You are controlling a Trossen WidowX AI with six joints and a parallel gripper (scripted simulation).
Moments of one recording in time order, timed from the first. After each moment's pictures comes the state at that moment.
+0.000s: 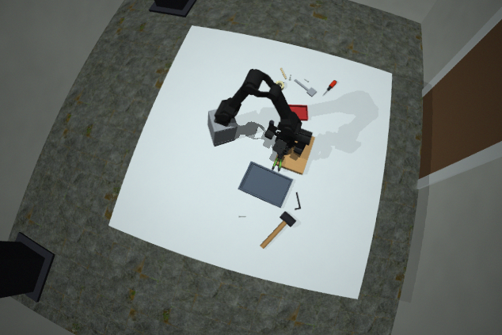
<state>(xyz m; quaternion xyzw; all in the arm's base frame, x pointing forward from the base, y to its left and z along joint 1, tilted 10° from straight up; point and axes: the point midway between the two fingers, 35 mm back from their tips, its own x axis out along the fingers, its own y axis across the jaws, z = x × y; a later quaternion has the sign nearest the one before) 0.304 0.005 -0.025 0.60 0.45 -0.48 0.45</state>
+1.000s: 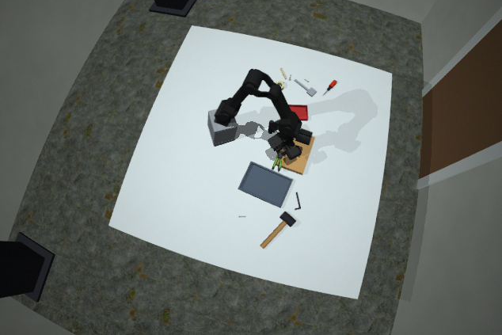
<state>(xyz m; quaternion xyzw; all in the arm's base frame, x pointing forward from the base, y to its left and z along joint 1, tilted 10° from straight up) 0.304 0.005 -0.024 0.71 0.30 -0.58 0.27</state>
